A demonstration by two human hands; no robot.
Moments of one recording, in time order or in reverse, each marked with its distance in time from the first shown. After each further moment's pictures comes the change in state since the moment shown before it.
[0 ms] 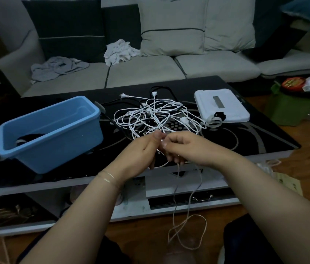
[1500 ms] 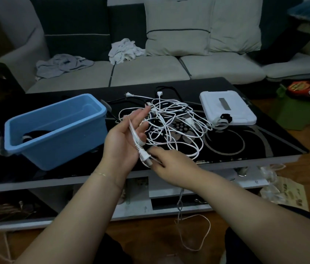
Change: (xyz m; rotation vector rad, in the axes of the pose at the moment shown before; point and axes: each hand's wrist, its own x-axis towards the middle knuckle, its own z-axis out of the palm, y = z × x) left_hand 0.007 -0.006 -0.024 -1.507 0.363 -0.177; right_hand 0.026 0.031 0.056 -0.579 0.106 -0.158
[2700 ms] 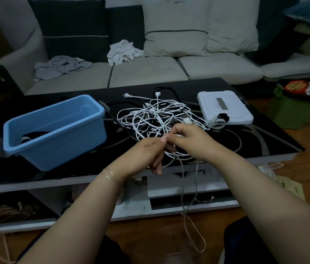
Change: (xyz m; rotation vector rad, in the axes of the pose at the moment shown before) left_hand -0.011 -0.025 0.003 1.130 -0.360 -0.102; right_hand 0.006 0.028 -0.055 0.444 0.158 0.117
